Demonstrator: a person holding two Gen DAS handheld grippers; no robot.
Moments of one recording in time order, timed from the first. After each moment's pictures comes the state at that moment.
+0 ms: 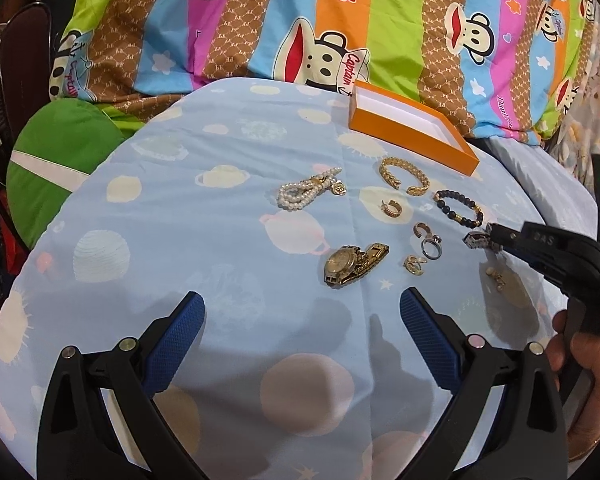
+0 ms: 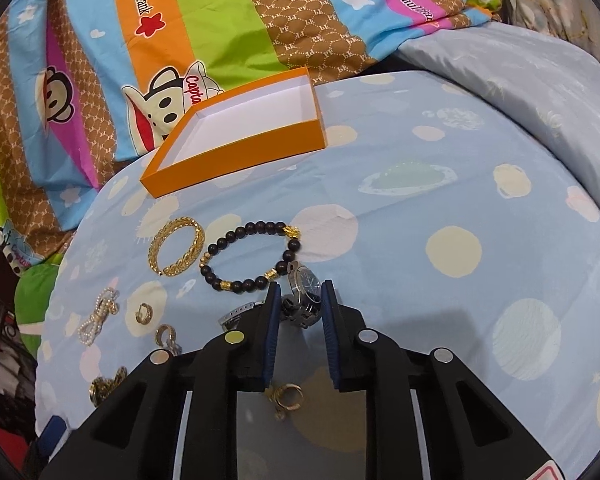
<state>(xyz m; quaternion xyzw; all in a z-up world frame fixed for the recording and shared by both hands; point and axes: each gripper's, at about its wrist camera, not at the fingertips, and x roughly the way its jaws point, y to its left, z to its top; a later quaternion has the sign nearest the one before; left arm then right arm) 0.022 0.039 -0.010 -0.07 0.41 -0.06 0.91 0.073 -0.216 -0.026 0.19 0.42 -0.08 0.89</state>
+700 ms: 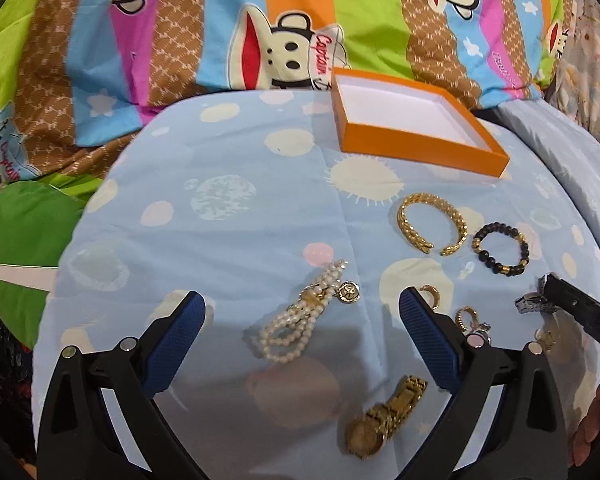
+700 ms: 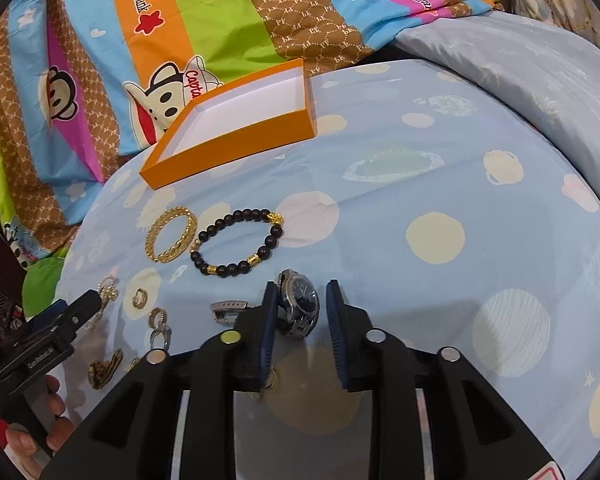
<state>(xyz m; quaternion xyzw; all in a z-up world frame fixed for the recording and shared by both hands) 0.143 0.013 -0.013 0.03 0.44 -0.10 0.89 0.072 -0.227 -0.034 0.20 0.43 -0.06 0.88</state>
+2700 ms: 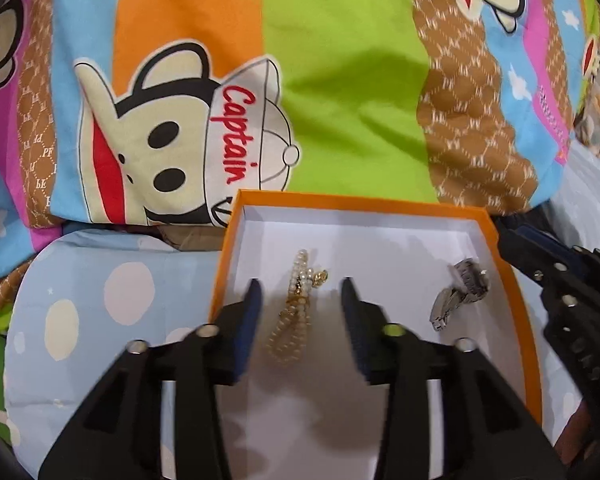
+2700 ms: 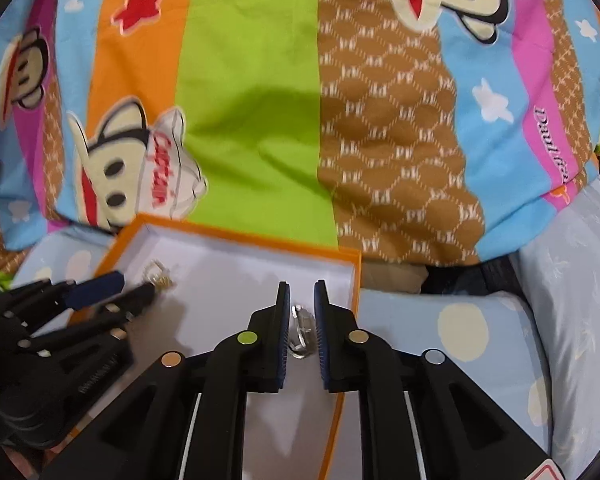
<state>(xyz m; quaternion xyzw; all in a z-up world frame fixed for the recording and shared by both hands) 0.396 -0.118 -0.003 0.02 0.43 -0.12 0.89 0.353 -0.265 0.020 0.04 0.37 -0.01 0.93</state>
